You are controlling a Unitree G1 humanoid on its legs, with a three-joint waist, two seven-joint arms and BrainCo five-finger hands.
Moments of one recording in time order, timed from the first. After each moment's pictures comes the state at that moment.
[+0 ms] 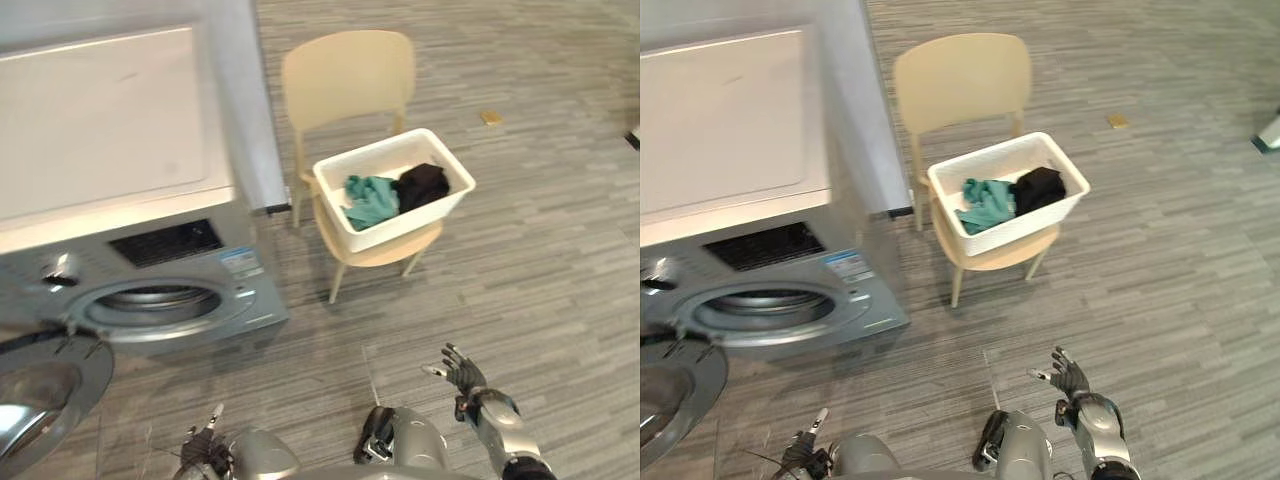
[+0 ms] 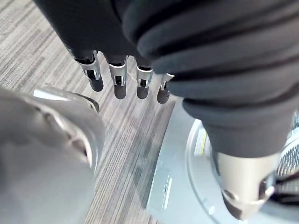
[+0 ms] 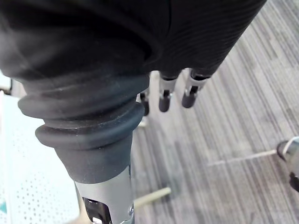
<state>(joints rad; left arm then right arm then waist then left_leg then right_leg) 0.10 0.00 0.47 0.94 -0.11 -0.07 0.13 -0.03 -0.22 -0.04 0.77 0.20 -0.07 0.09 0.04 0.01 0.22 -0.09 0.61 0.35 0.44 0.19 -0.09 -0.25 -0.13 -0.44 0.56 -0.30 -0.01</state>
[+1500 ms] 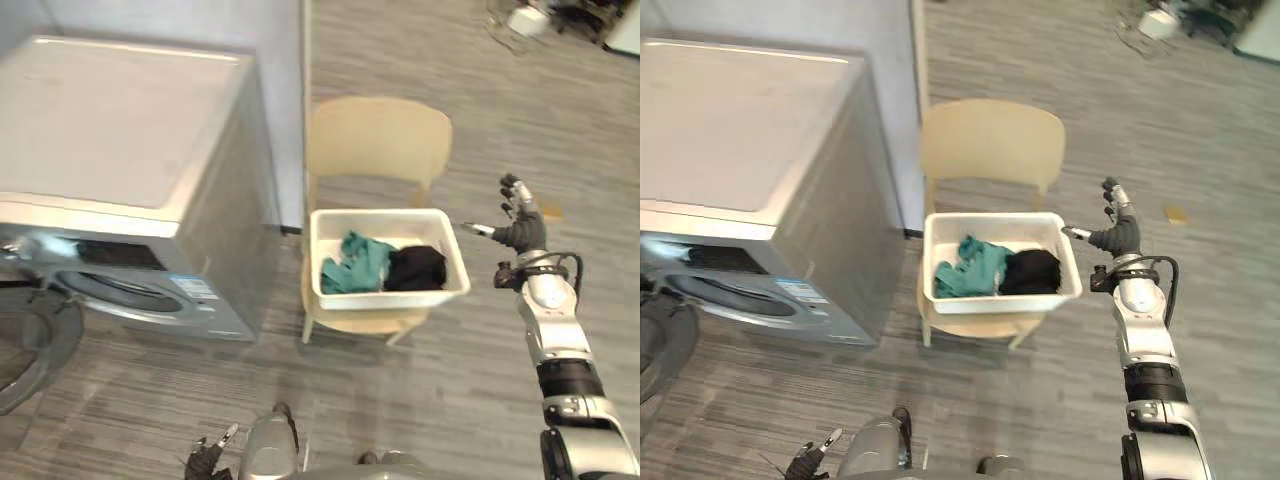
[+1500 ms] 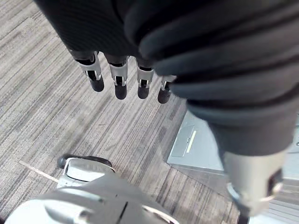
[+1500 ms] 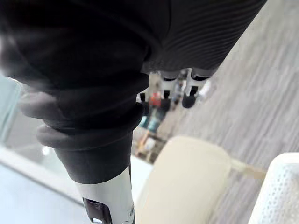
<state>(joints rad) 0.17 0.09 0.30 0.98 0.02 -0.09 0.07 -0.37 -0.45 -0.14 0.39 -0.08 -0.14 -0.02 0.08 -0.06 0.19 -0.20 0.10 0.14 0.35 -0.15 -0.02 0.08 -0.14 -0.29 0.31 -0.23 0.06</state>
